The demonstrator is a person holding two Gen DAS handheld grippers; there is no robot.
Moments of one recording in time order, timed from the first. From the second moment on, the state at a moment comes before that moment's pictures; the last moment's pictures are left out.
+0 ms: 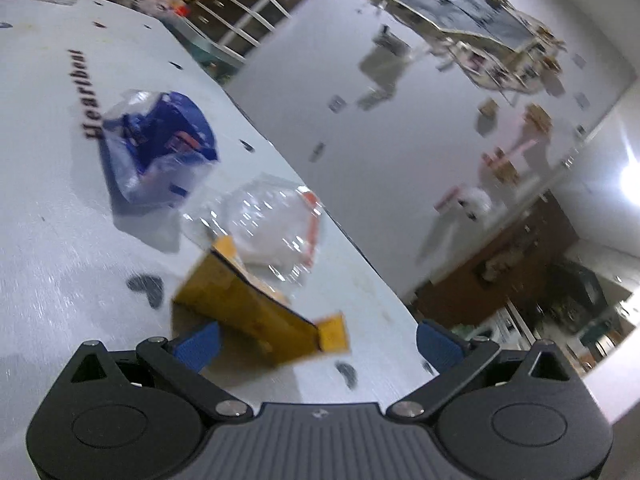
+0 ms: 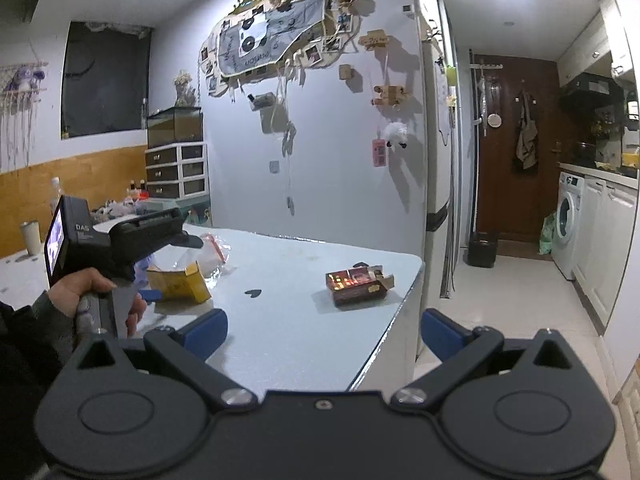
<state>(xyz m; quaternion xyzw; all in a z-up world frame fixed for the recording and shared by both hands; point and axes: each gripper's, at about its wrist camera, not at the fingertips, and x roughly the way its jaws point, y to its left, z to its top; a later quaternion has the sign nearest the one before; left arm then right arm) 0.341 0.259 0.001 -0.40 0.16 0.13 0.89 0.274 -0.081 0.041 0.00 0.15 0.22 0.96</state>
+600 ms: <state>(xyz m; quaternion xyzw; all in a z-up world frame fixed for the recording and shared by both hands) 0.381 0.259 -0.003 -0.19 0.26 0.13 0.94 0.374 -0.043 0.047 -0.03 0.17 0.21 0.96</state>
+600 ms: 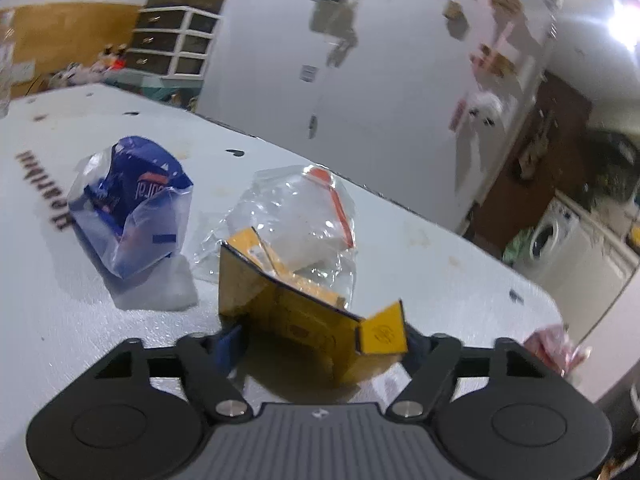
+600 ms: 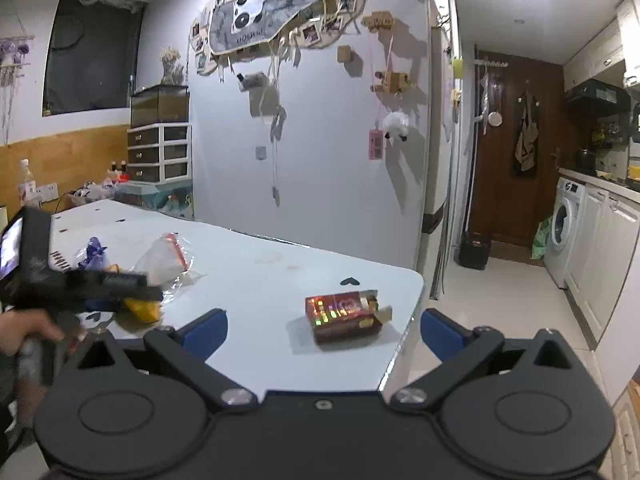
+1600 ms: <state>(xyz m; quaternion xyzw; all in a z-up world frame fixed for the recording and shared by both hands) 0.346 0.196 -0.010 -0.08 0.30 -0.12 0.94 0.517 -0.009 -0.030 -0.08 0.24 0.21 0.94</state>
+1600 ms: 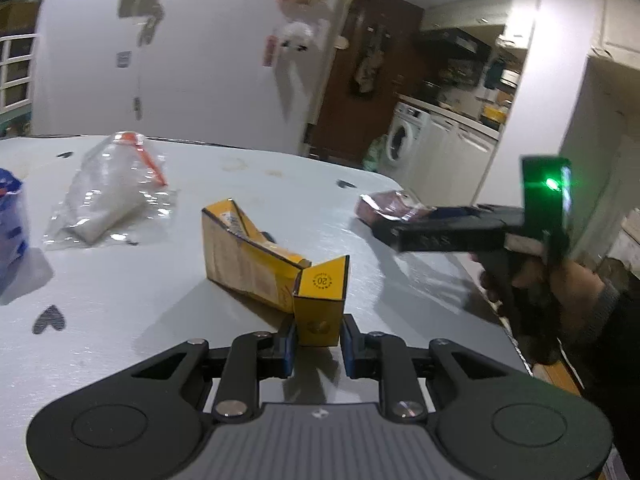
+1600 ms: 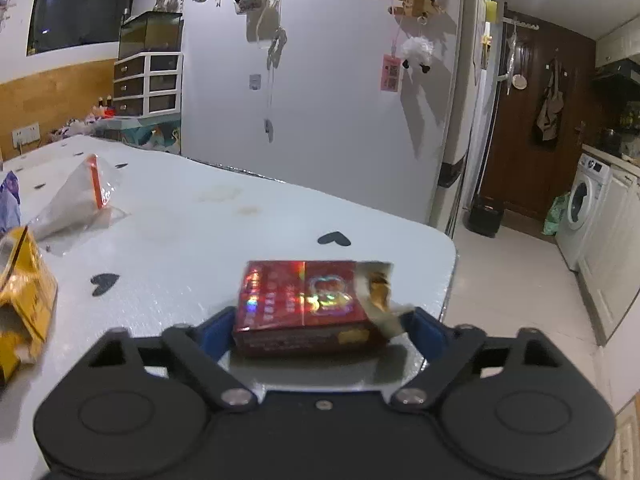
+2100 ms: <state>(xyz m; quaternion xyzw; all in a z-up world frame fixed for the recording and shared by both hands) 0.347 0.221 -0.007 -0.19 0.29 -0.15 0.93 0.425 0.020 -0.021 -0.18 0.17 0.29 0.93</state>
